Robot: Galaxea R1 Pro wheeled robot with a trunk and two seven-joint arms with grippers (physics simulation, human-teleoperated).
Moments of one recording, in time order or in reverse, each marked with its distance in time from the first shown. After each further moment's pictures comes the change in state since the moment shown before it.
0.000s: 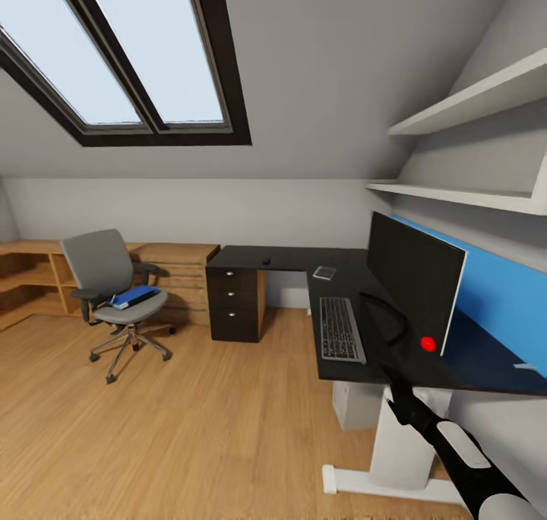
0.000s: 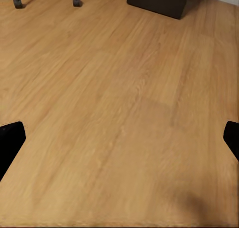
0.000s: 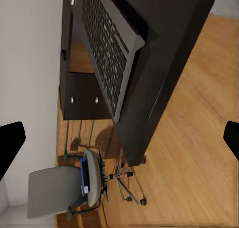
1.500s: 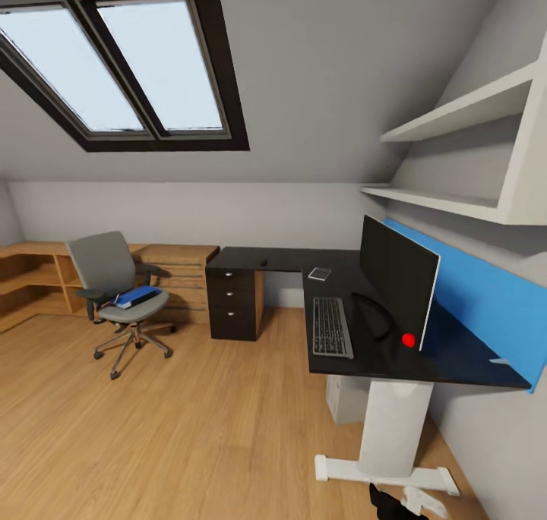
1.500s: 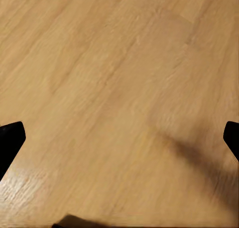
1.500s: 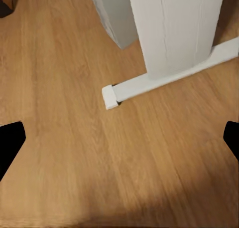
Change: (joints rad) left arm 0.000 0.036 0.002 -0.050 0.132 0.434 -0.009; right arm 0.040 0.145 0.302 0.615 0.694 -0.667 -0.007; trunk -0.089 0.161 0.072
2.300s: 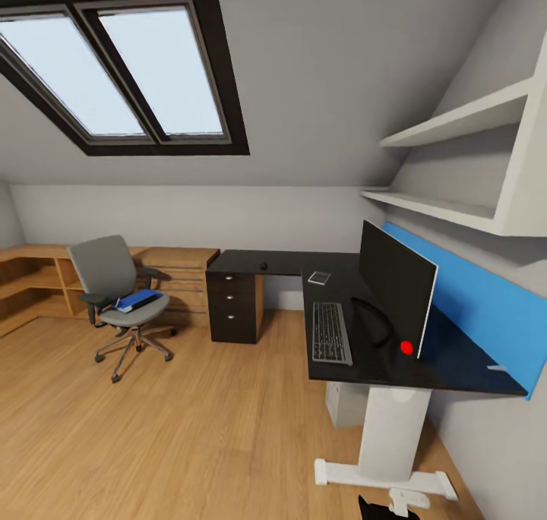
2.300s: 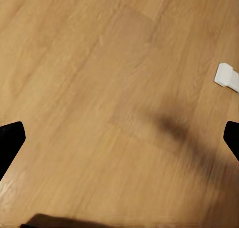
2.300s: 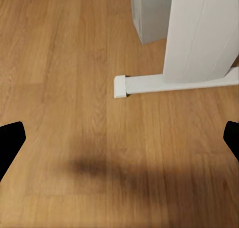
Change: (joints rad) left arm 0.000 -0.001 -0.003 -0.266 -0.019 0.322 0.003; right arm 0.011 0.010 0.012 0.003 0.272 -0.001 -0.001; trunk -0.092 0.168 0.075
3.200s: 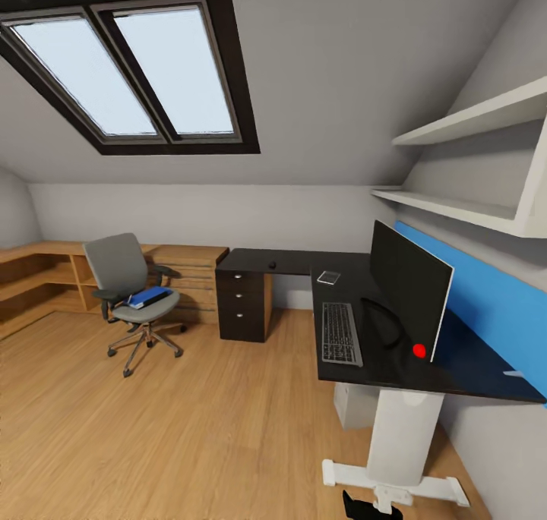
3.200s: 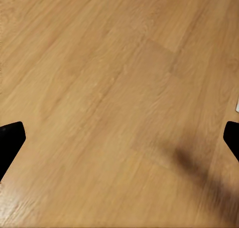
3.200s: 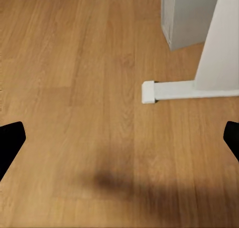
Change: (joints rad) left arm 0.000 0.002 -0.003 0.119 -0.005 -0.255 -0.006; right arm 0.000 0.054 -0.002 -0.002 -0.002 -0.042 0.002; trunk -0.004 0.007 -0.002
